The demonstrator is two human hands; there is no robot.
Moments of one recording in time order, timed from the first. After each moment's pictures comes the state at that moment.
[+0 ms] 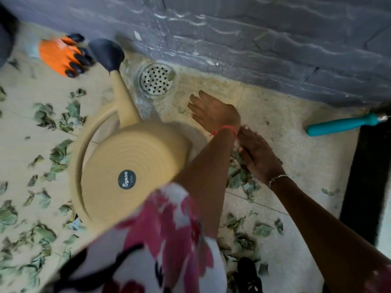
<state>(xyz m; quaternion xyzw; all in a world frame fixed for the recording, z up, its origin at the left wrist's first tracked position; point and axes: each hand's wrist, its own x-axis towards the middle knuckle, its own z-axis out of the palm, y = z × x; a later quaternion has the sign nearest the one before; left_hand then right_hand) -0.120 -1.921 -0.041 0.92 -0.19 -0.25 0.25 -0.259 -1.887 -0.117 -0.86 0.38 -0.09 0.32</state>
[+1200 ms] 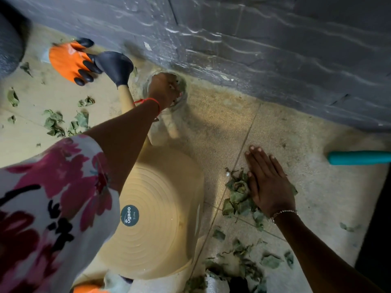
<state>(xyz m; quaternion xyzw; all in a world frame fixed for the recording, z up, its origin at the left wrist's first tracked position) 0.087 -1.949 -0.060 0.86 -0.45 -0.21 0.12 -0.248 -1.879 -0.111 -0.89 0.40 -0.04 0.18</state>
